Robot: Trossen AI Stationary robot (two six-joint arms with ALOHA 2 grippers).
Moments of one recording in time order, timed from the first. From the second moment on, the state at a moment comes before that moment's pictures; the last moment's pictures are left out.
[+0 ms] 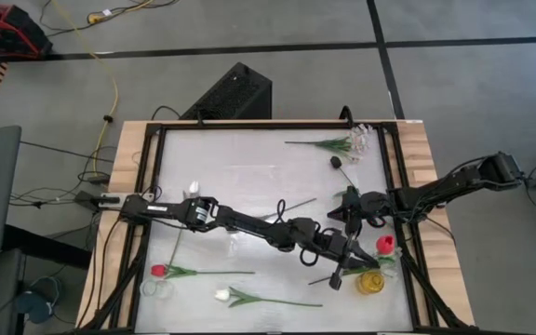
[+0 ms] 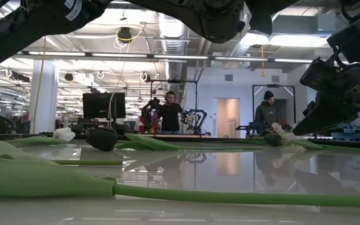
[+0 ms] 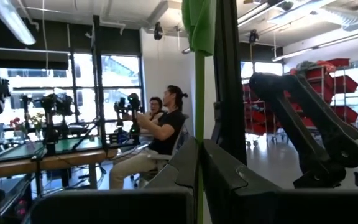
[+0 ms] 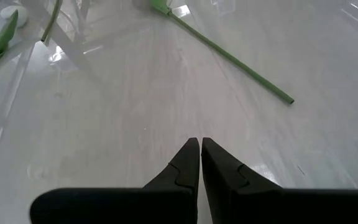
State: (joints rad) left arm -0.22 2.67 2.29 0.82 0.22 -0.01; right arm 0.12 0.96 0.06 0.34 0.13 0.38
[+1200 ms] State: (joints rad) left arm -0.23 2.72 2.36 0.83 0.20 -0.06; right arm 0.12 0.96 0.06 0.37 0.18 0.39
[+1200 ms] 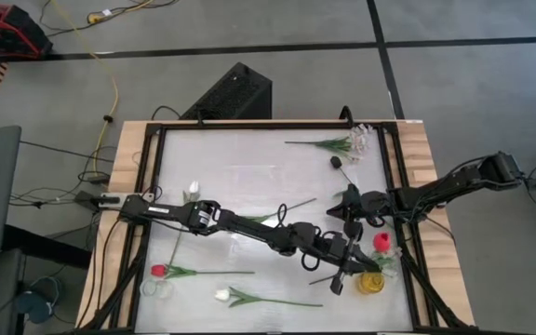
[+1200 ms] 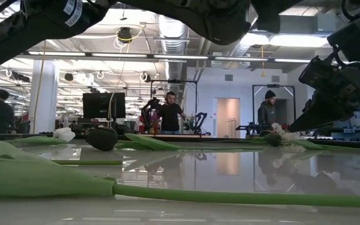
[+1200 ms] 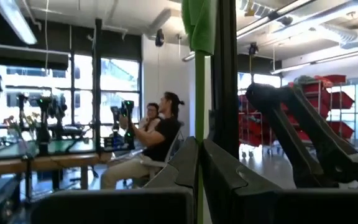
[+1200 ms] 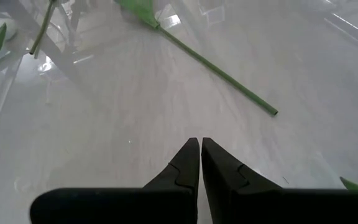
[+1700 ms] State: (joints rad) left arm -0.22 2.72 2.36 0.73 0.20 -0.04; right arm 0.12 0.96 0.06 0.38 0.18 0.39
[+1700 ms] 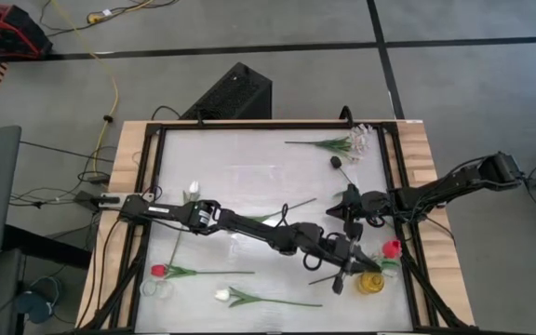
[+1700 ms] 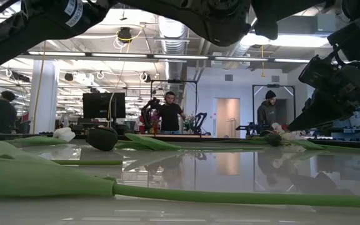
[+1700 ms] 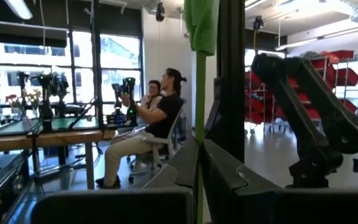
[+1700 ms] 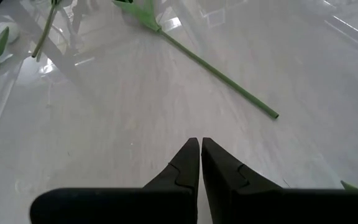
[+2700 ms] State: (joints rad) left arm -0.20 2.59 2.36 0.05 0.25 0.06; right arm 0.12 0.96 0.06 0.37 0.18 0.38
